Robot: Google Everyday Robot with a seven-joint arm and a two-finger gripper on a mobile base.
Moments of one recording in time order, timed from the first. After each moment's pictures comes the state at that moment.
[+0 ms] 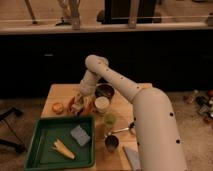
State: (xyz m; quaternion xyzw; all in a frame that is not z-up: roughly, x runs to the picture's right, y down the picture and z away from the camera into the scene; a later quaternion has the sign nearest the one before) arm -0.143 0.082 0.825 -0.34 -0.45 -0.33 0.76
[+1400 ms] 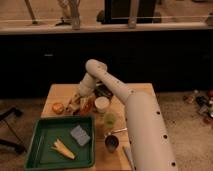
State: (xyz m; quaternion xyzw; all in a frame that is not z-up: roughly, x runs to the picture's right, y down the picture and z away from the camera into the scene) arm -0.170 0.091 0.864 -0.34 -0.47 -0.29 0.76
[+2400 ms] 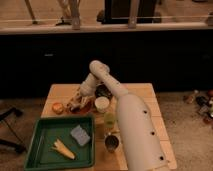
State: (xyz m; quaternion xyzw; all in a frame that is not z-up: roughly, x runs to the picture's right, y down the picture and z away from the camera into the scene) arm -0.162 0.087 0.894 -0.37 -0.48 -0.22 0.76
